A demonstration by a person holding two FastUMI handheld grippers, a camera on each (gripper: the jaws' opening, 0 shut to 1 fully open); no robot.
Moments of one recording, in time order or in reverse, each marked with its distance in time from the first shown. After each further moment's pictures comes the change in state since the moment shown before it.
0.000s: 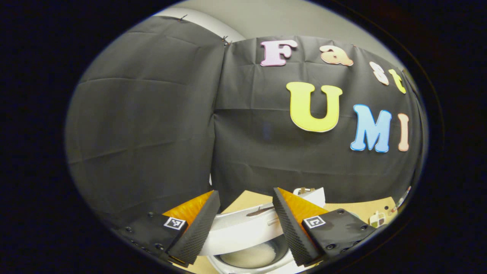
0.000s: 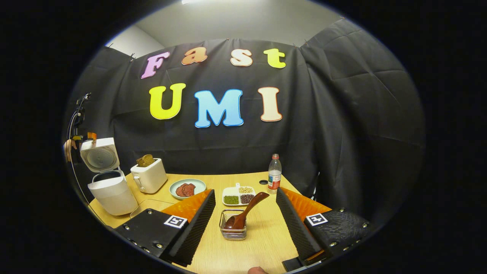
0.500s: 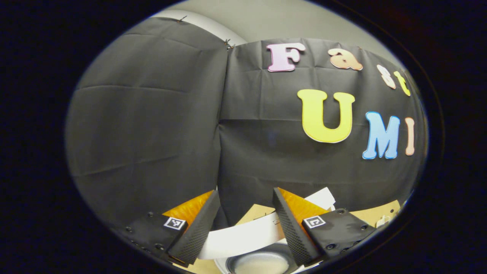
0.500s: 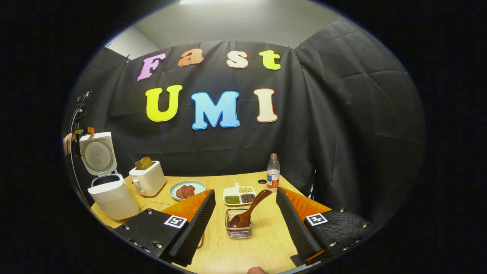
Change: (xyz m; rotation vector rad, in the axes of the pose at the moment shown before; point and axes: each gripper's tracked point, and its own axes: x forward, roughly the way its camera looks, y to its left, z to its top) left arm 0.047 0.046 0.058 0.010 -0.056 0.035; right arm -0.012 0.018 0.003 0.020 -0.015 -0.044
